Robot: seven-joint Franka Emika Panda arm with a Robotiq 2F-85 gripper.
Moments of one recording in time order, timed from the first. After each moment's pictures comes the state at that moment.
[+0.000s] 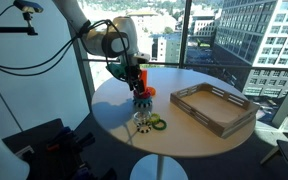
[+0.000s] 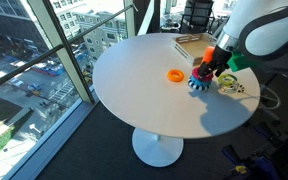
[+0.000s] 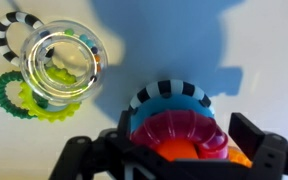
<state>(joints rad) 0.08 0.20 0.01 -2.38 -0.08 2.68 0.30</state>
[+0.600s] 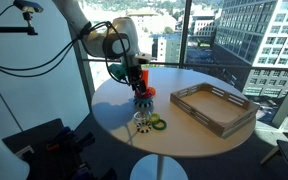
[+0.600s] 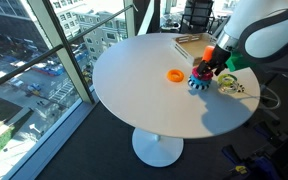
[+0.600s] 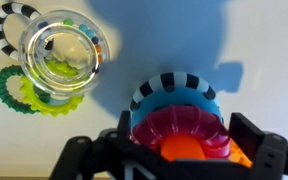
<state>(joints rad) 0.09 0.21 -0.02 -2.38 -0.09 2.74 0.34</state>
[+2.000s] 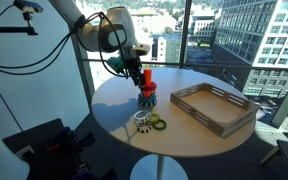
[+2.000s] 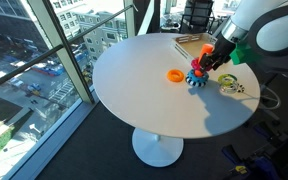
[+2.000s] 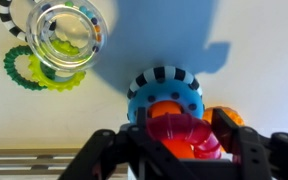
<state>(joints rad) 0.12 0.13 -0.04 -2.42 -0.12 2.77 0.37</state>
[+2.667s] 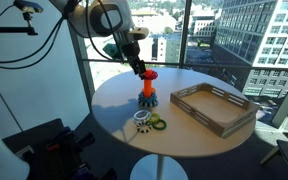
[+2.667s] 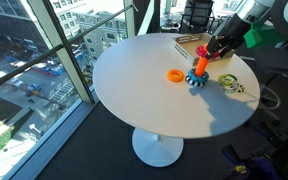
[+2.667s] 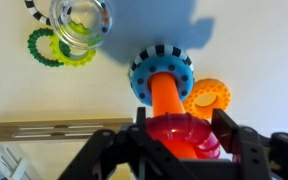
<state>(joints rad) 0.09 -0.03 -0.03 -2.44 -0.11 2.70 0.37</state>
